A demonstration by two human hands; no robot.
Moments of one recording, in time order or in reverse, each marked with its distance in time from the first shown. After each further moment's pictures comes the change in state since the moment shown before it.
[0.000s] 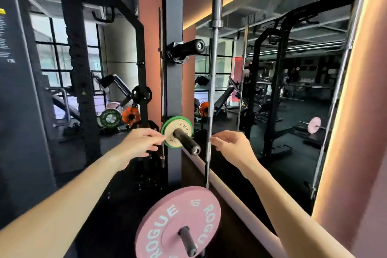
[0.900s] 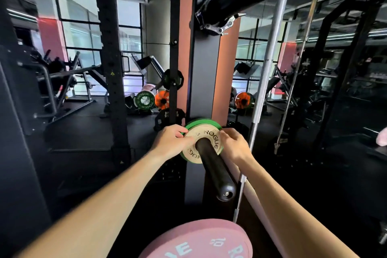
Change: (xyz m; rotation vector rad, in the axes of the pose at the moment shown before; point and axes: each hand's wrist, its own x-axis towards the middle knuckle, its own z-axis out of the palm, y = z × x) left_hand 0.234 -0.069 0.057 0.157 0.271 -0.045; right_hand 0.249 0.116 0.159 0.113 -0.207 0.124
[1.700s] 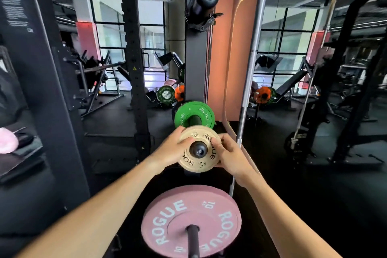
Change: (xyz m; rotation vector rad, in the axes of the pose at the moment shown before) left_hand -0.148 0.033 0.042 -0.134 -0.065 0.064; right_hand -0.137 0.017 -0.073 0.229 -0.323 -0.085
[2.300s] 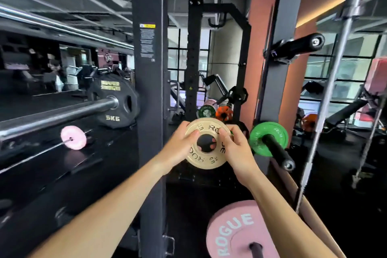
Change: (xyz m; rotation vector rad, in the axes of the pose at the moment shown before) left_hand -0.146 0.008 -0.213 -0.062 0.237 0.056; right_hand -0.071 -0.121 0.215 0.189 -0.067 -0.258
